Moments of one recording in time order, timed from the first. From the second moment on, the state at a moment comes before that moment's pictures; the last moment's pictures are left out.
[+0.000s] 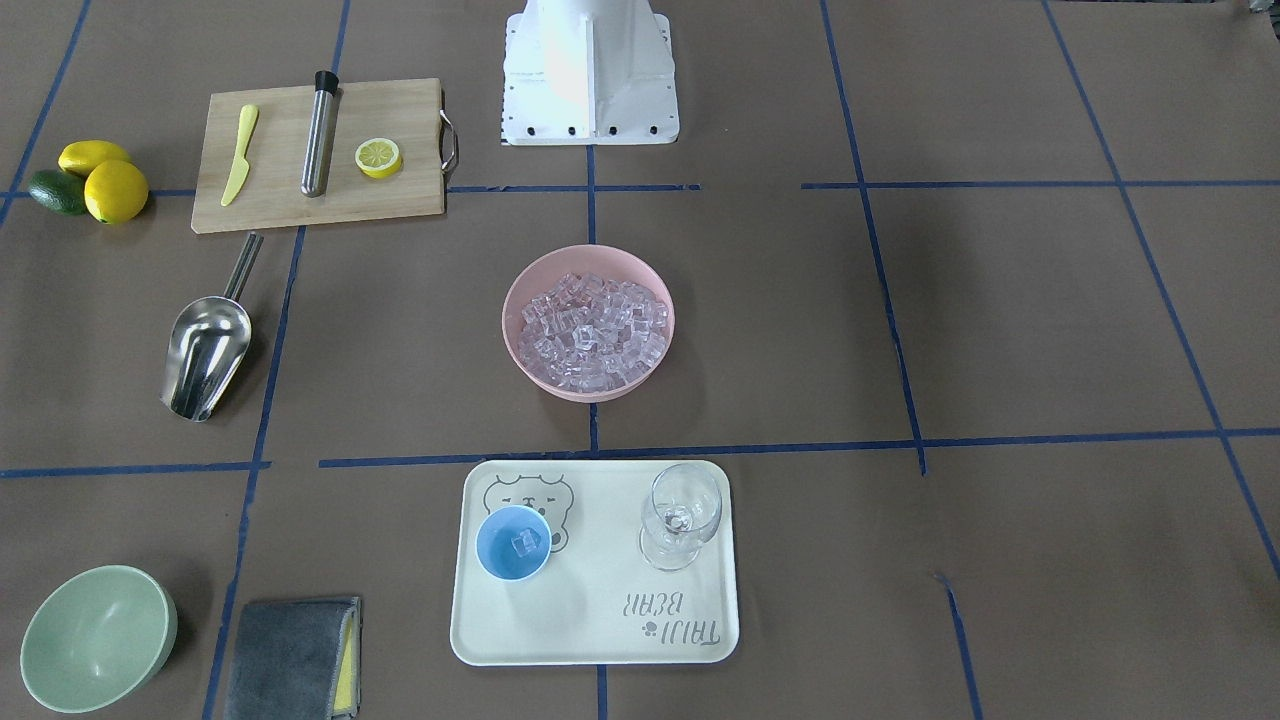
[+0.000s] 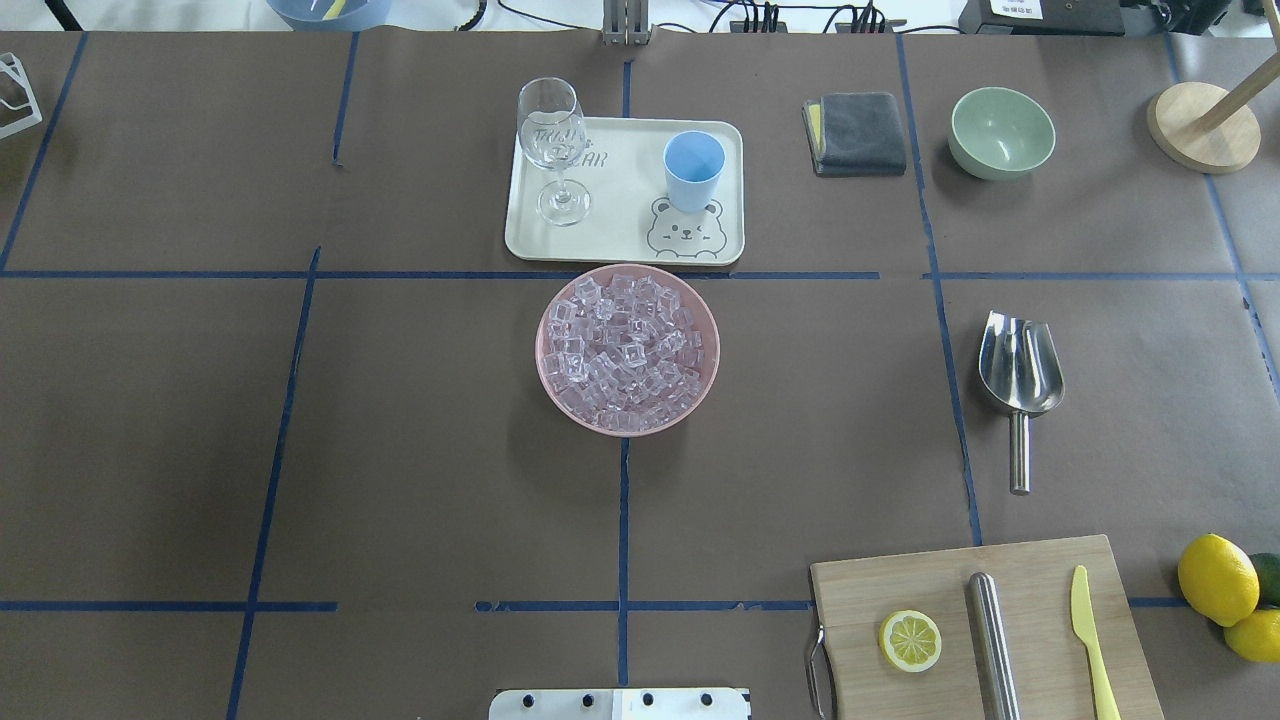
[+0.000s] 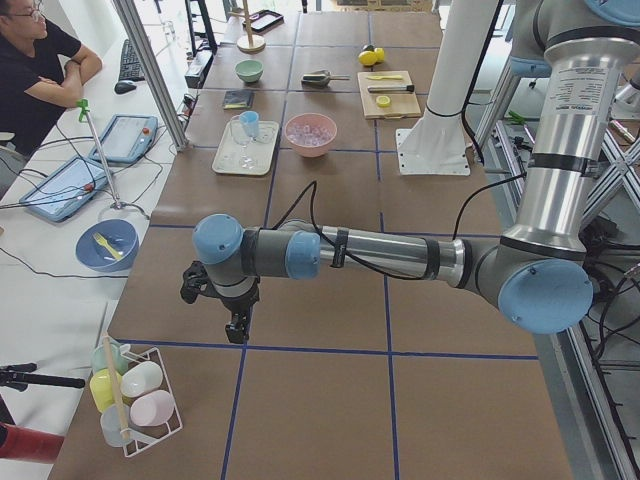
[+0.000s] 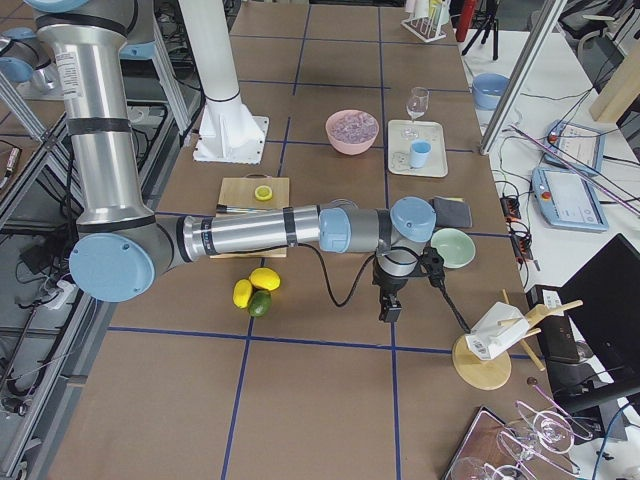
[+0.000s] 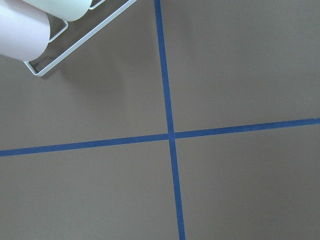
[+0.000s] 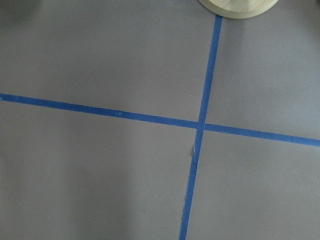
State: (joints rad) left arm -1.57 -1.71 -1.54 -1.49 -2.35 0.09; right arm 1.48 -1.46 1.62 -1.71 2.30 -0.06
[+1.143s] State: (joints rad) left arm -1.58 -1.70 -1.55 -1.48 -2.35 0.09; right arm 1.45 -1.47 1.60 -1.72 2.34 -0.06
